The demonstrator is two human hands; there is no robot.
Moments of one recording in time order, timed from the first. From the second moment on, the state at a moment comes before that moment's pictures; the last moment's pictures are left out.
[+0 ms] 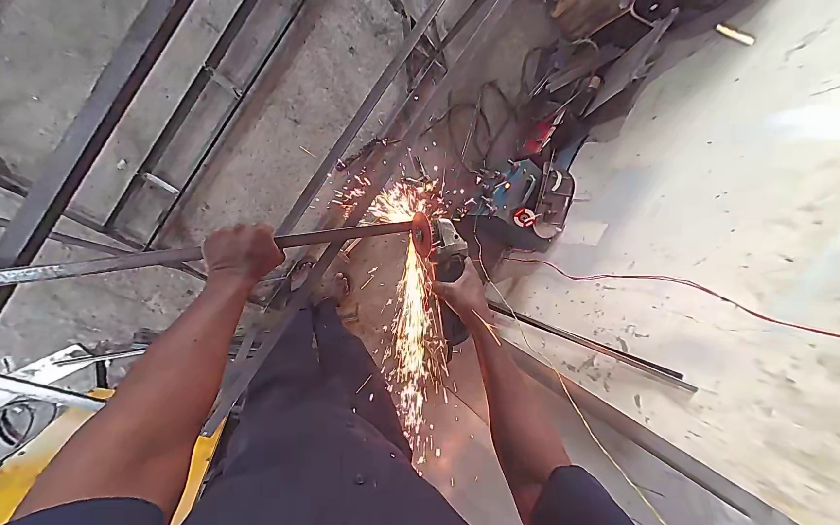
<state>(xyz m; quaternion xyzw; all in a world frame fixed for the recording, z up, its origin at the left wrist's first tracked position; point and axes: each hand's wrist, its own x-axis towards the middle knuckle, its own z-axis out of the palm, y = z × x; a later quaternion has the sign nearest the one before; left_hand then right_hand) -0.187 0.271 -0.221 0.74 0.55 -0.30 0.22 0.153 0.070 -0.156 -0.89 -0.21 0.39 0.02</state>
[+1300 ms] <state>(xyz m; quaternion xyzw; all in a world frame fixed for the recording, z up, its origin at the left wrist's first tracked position) -0.188 0.265 -0.212 0.75 0.55 -0.27 0.24 0.150 0.074 -0.146 -0.89 -0.19 0.41 0.05</state>
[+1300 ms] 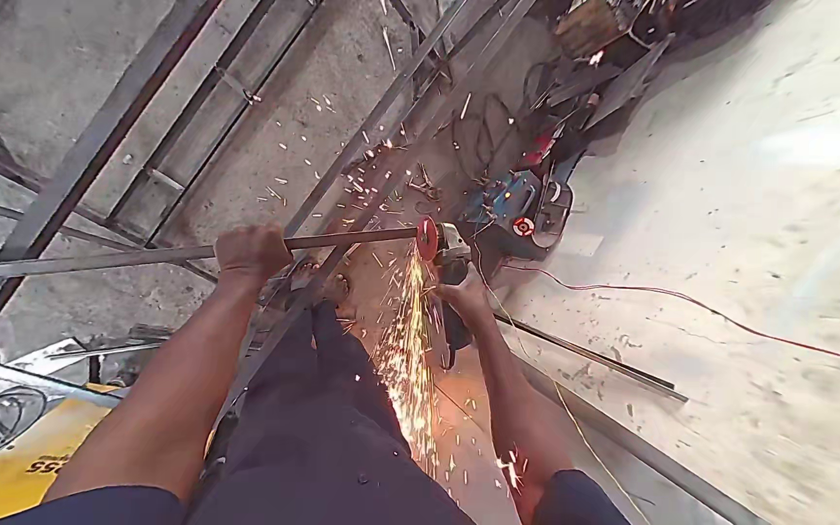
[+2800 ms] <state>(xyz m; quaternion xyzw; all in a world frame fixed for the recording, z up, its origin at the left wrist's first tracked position) -0.028 0.149 -0.114 0.46 0.21 -0.18 0.84 0.121 0.052 -0.128 -0.40 0.01 0.61 0.69</state>
